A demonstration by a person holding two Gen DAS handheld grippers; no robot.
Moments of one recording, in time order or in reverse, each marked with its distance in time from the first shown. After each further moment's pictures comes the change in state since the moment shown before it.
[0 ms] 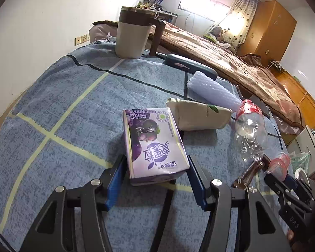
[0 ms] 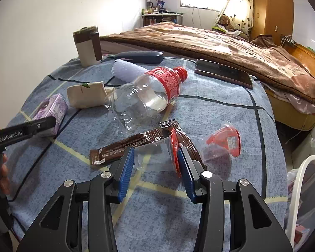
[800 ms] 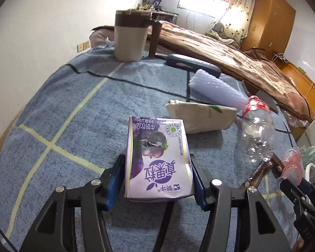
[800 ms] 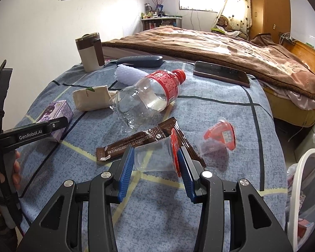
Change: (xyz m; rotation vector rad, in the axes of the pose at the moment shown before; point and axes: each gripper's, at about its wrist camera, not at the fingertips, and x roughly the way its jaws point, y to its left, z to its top) left arm 0.008 -0.014 0.006 0.058 -0.019 0.071; right arm -0.011 -0.006 -0.006 0.027 -0.026 0.024
